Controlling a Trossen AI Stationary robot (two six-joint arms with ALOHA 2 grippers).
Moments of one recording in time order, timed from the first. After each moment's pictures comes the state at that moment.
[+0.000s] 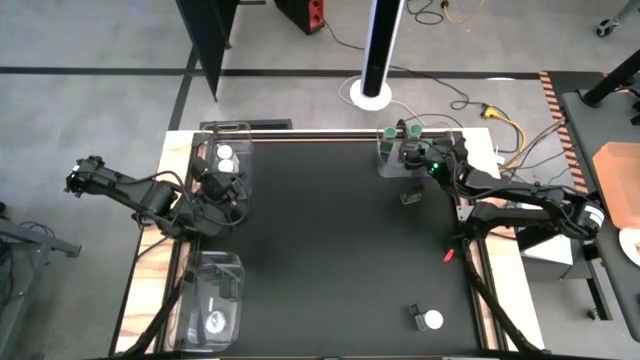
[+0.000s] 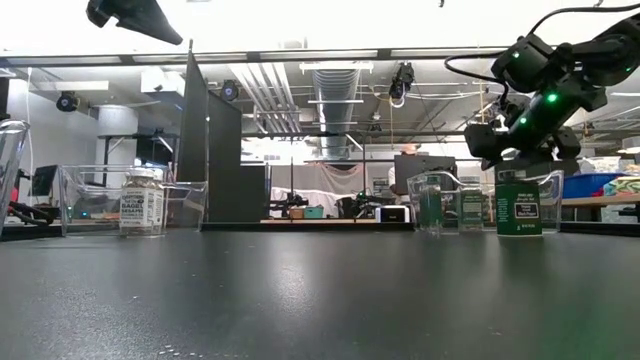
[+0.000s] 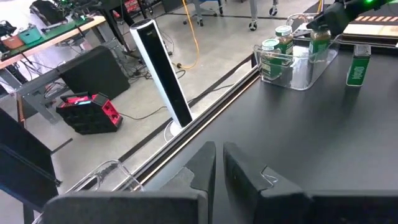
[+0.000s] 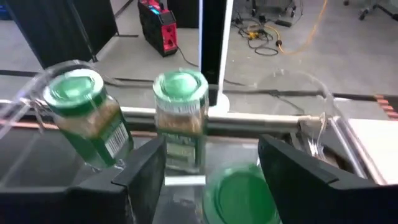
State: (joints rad) left arm -0.38 0.93 0.97 -0.91 -1.11 -0.59; right arm -0.66 0.96 0.34 0.04 0.71 0.44
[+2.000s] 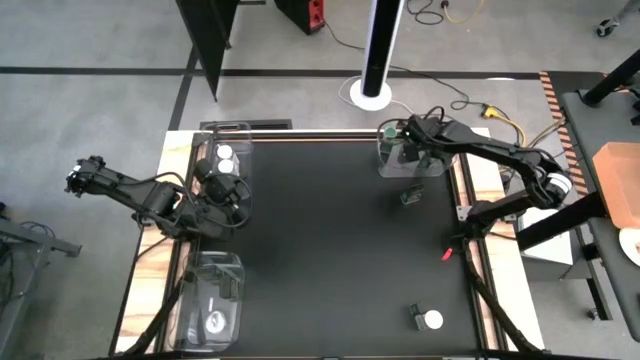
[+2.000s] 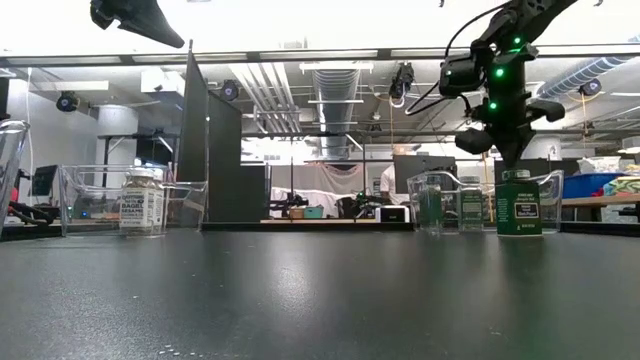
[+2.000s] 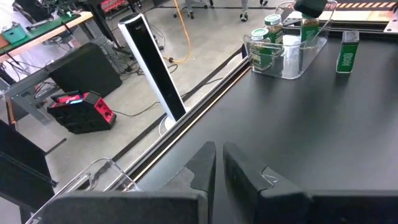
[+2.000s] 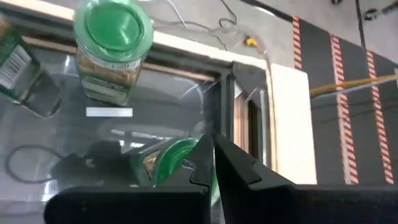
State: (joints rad) left arm -0.38 0.95 0.97 -0.91 -1.07 -0.56; right arm -0.75 1.38 0.97 -0.96 0.62 0.60
